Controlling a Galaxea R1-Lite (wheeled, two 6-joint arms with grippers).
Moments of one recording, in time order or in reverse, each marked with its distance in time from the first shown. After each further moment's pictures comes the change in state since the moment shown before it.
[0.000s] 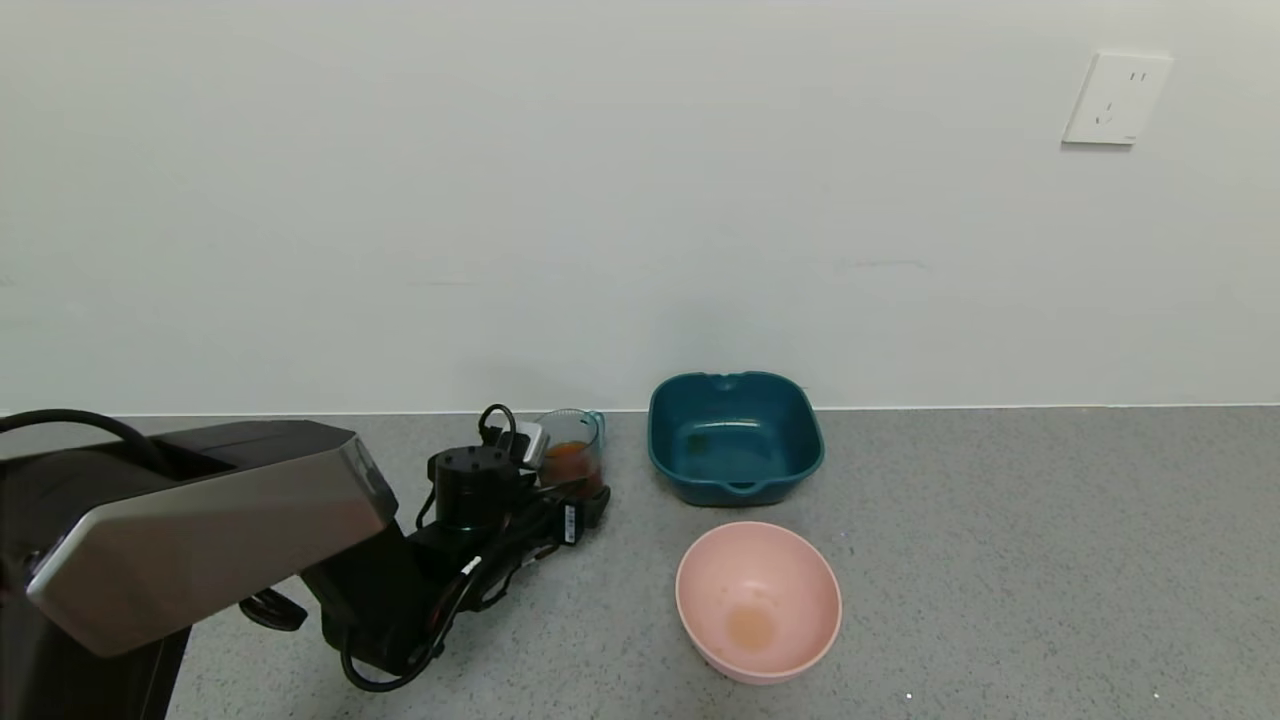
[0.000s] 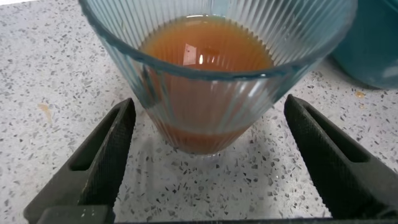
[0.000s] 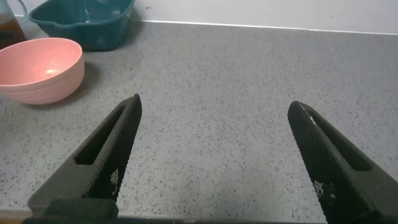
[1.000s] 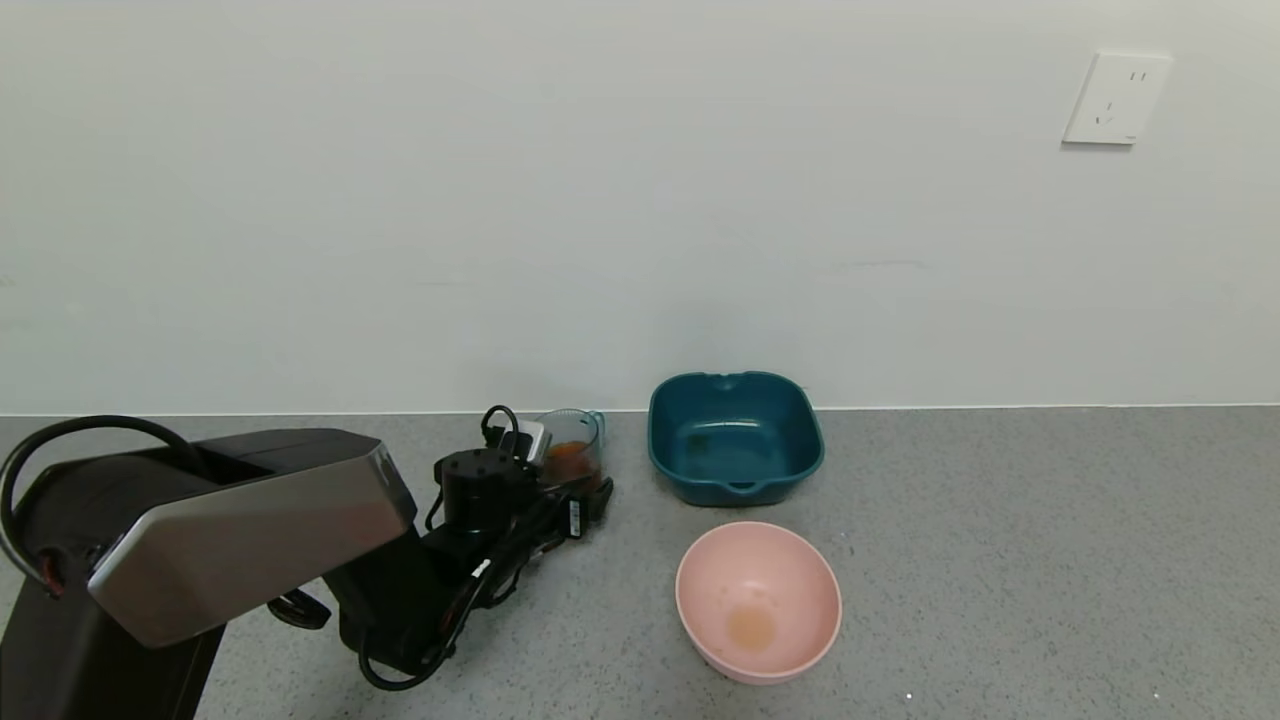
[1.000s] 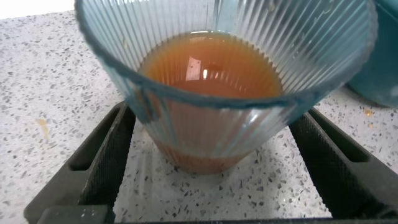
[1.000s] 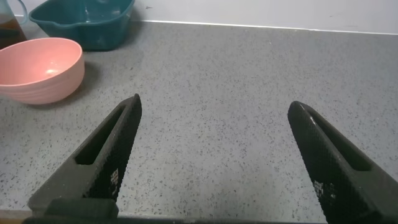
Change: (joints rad) left arm -0.001 0.054 -0.031 -0.080 0.015 -0.006; right arm 0.000 0.000 0.000 0.000 0.000 0.000
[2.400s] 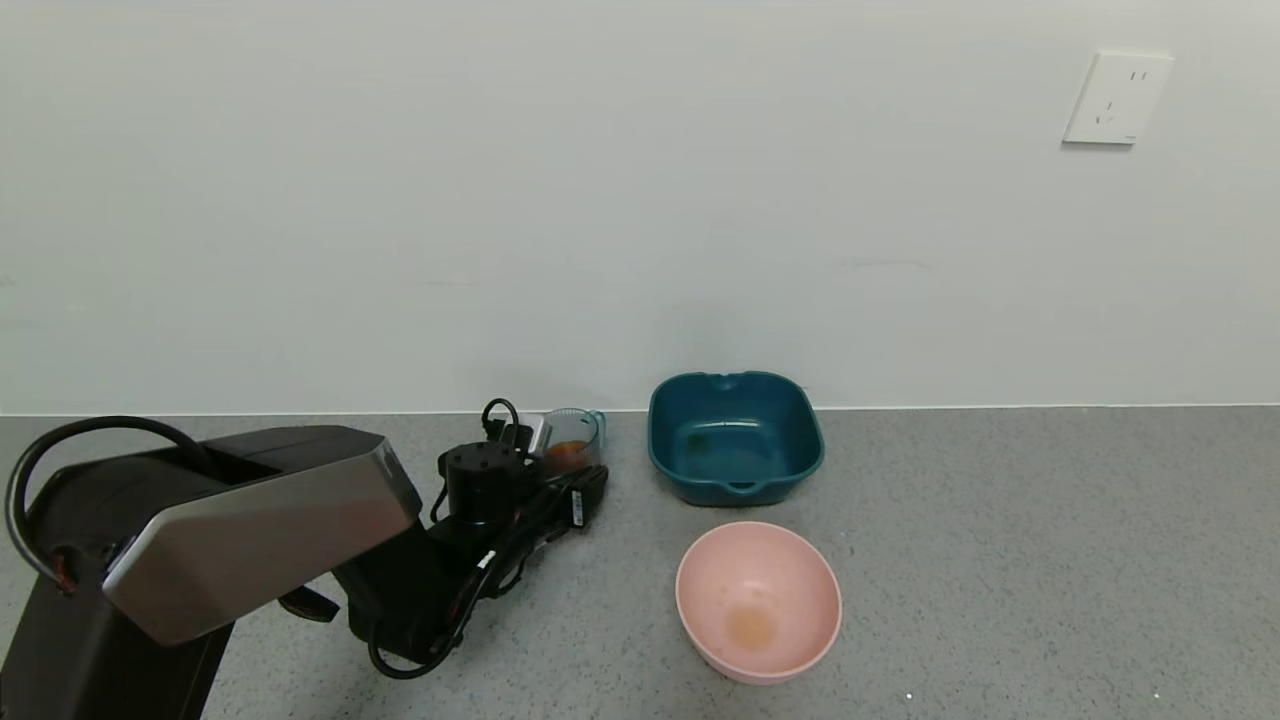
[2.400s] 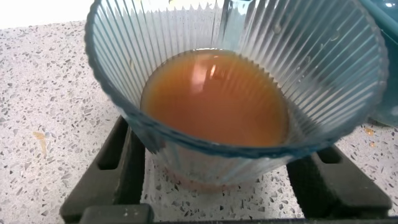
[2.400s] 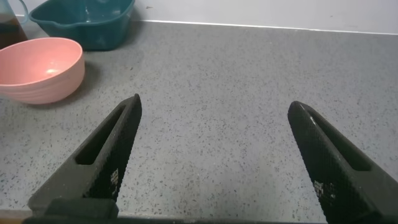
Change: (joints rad) left arm 0.003 0.014 -0.045 0.003 0.001 -0.017; right arm 0.000 0.000 0.000 0.000 0.000 0.000
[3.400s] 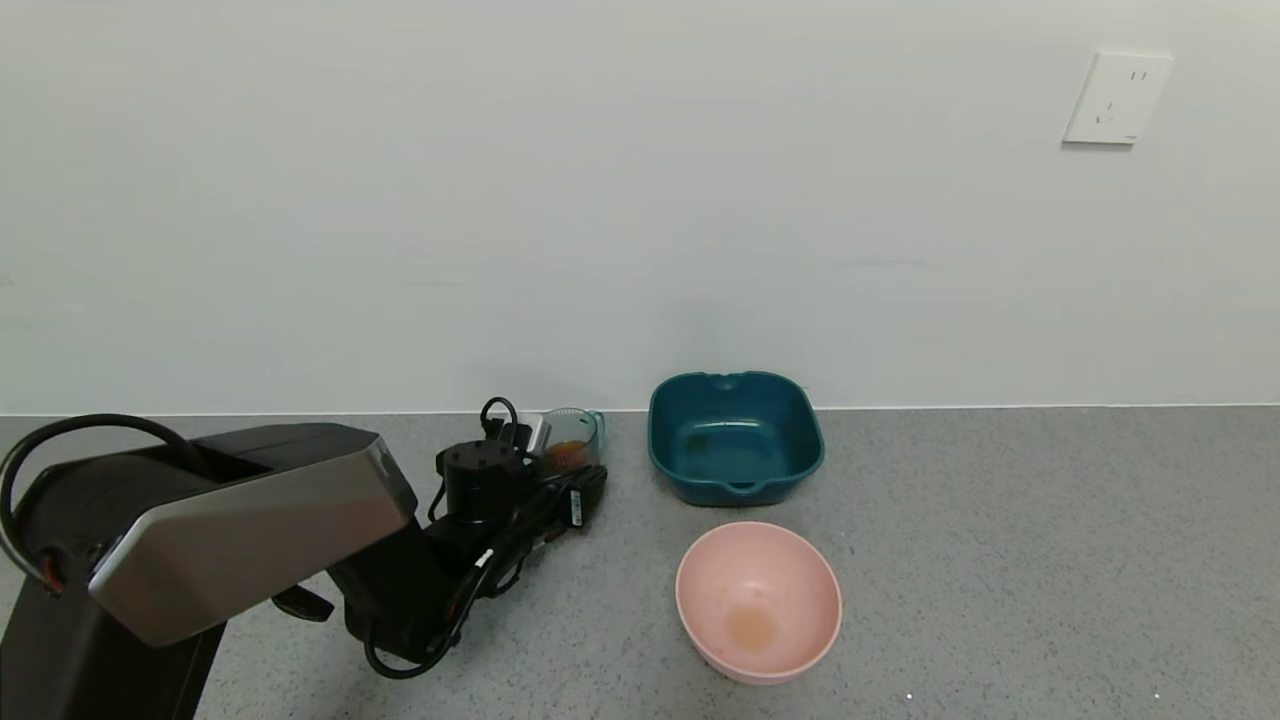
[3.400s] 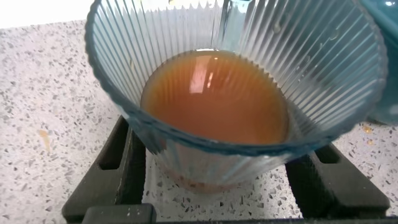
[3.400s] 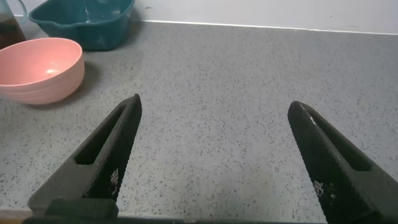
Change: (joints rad) left arm 0.000 -0.018 0.009 0.012 0.005 0.001; right arm 0.000 0.000 0.000 0.000 0.000 0.000
